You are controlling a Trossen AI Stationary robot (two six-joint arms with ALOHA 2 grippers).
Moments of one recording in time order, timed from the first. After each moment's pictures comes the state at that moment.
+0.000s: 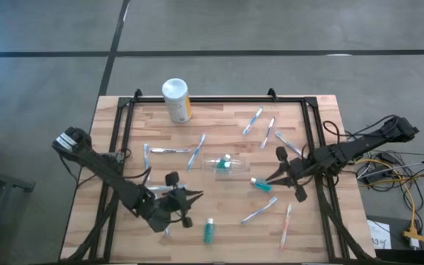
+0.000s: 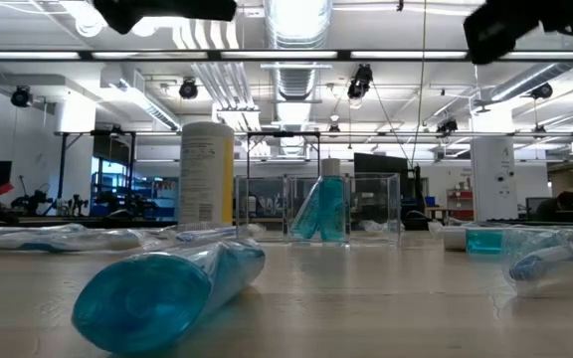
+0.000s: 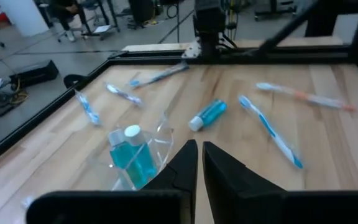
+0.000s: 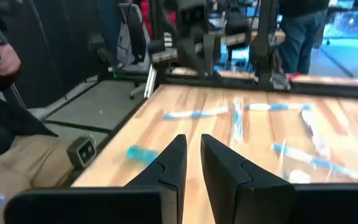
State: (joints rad) left arm -0.65 1.53 0.95 0.08 -0.97 -0.35; right arm 0.37 0.70 0.37 0.17 0.04 0.10
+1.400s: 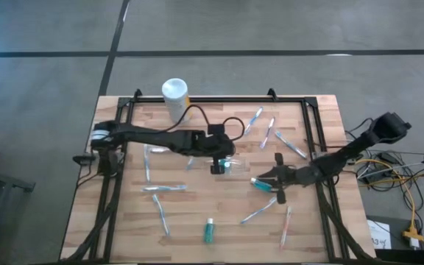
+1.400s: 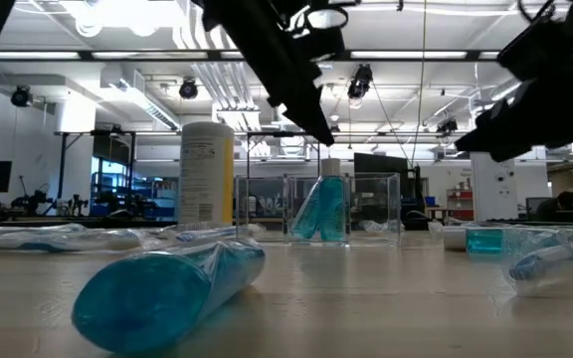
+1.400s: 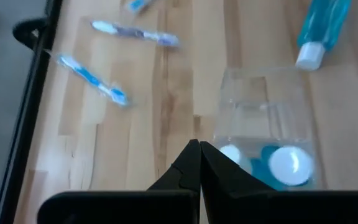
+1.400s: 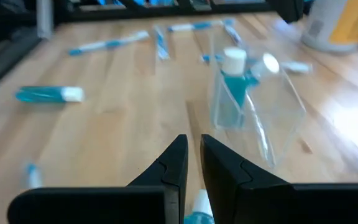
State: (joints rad) left arm 0.02 1.84 1.47 -0.45 -0.26 0.19; right arm 0.46 1.10 0.14 0.56 0.49 0.28
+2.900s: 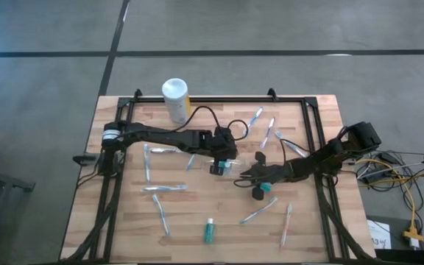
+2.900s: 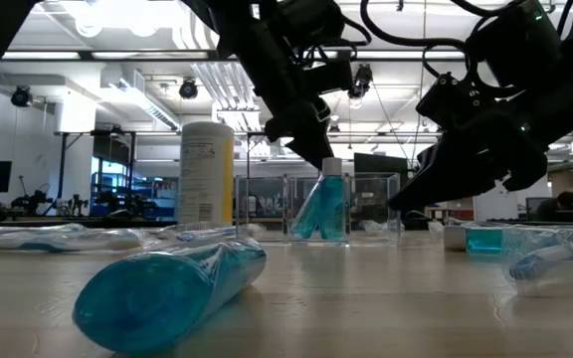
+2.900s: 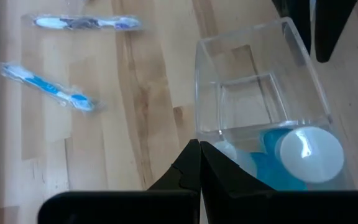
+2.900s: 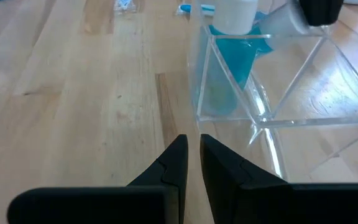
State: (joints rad) left arm 0.06 1.94 1.49 -0.45 -0.15 0.37; right arm 0.25 1.59 0.36 0.67 0.34 0.23
